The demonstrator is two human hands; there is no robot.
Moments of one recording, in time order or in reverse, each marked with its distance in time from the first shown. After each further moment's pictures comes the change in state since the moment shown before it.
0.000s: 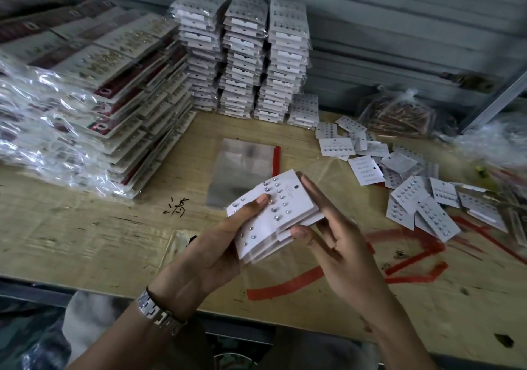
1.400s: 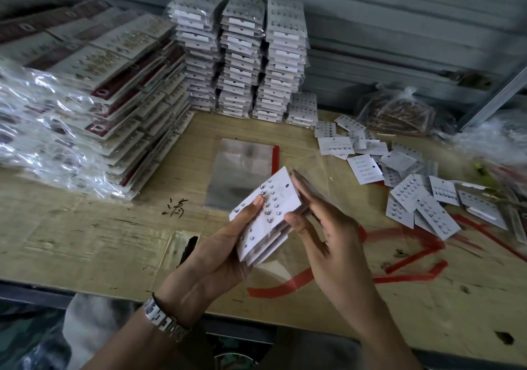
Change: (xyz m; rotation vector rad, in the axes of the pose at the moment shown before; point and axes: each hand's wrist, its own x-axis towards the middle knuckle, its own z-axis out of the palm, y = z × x) left_hand 0.001 -0.009 0.003 -0.123 0.092 -0.046; right_hand 0.006 -0.014 0.015 -0.208 0.173 -0.113
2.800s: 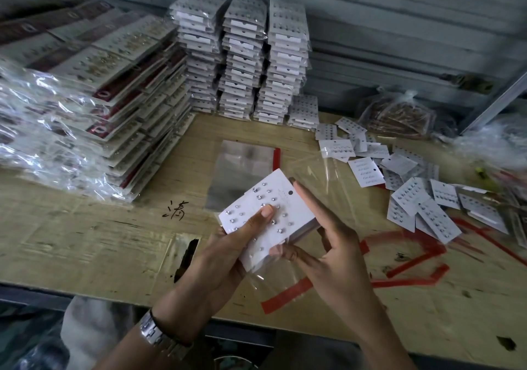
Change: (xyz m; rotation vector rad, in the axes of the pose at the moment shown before) left_hand -0.002 -0.009 -0.007 0.257 -0.080 0.287; right_hand -0.007 0.019 0.002 0.117 -0.057 0.023
